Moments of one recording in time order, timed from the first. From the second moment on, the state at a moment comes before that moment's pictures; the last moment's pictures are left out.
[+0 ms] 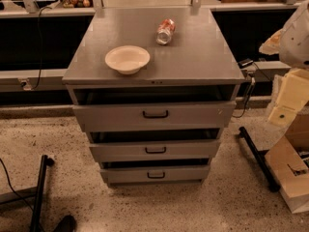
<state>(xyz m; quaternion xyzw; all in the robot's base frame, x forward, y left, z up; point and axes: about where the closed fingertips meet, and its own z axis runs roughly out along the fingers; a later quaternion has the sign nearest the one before) 0.438 -0.217 0.976 -0.60 0.78 -0.03 0.16</state>
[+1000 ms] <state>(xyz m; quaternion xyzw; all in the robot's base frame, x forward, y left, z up) 0.452 -0.205 0.928 -0.63 0.76 0.01 0.17</state>
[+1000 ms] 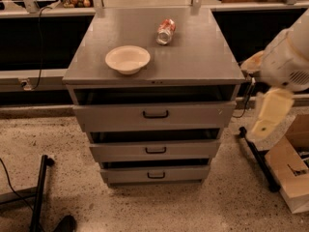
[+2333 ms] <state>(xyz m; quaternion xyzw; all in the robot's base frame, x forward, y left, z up) 0.473 -0.142 0.756 -0.66 0.72 0.07 0.20</state>
